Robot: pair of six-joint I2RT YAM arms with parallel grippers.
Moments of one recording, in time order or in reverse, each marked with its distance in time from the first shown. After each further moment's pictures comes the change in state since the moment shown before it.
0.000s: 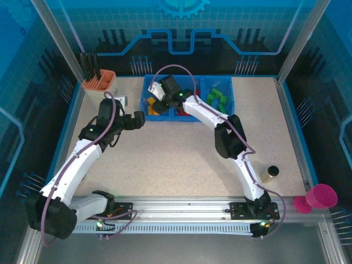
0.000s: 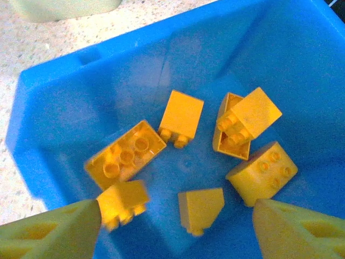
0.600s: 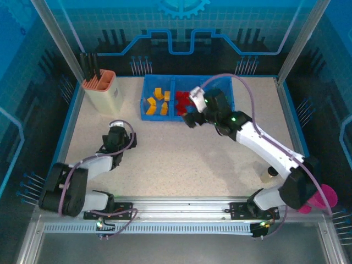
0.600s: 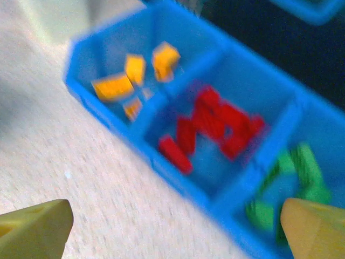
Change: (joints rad) left arm 0.080 0.243 -0.590 0.827 -0.254 0.141; right arm -0.067 -0.986 -0.990 0.130 0.142 0.223
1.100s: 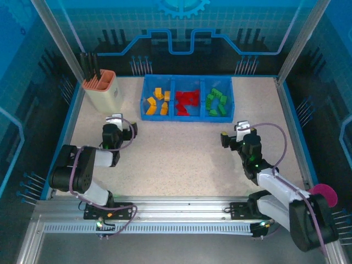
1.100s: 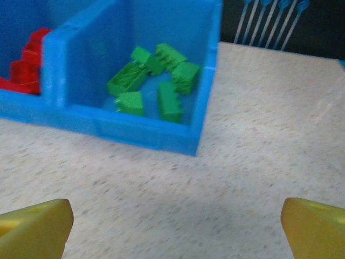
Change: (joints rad) left arm 0.113 0.191 -0.017 0.486 0.237 0.056; right arm -0.354 -0.336 -0.912 0.854 0.065 0.075
